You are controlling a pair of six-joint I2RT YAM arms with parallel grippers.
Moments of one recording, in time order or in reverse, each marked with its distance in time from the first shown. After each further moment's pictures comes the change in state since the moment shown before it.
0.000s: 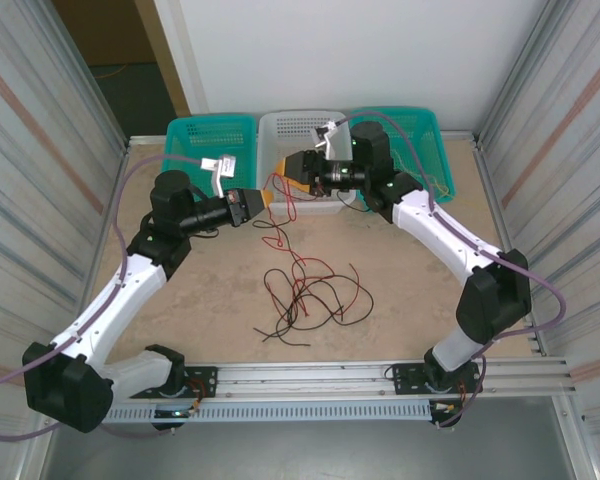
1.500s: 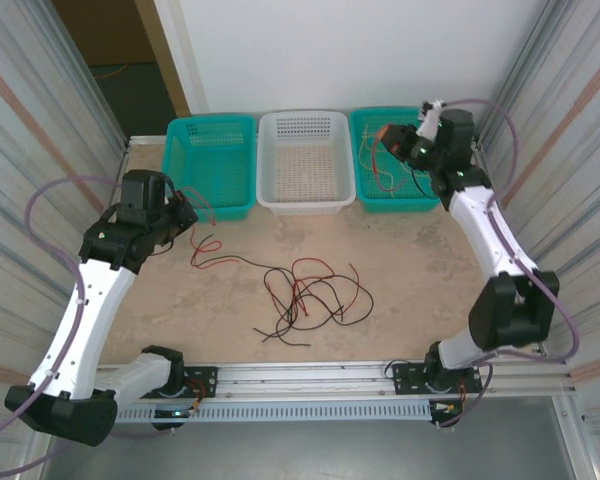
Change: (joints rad) left arm 0.131 -0.075 0.274 -0.900 -0.743 -0.069; right arm -0.412 -0.057 0.007 -0.141 0.349 -0.237
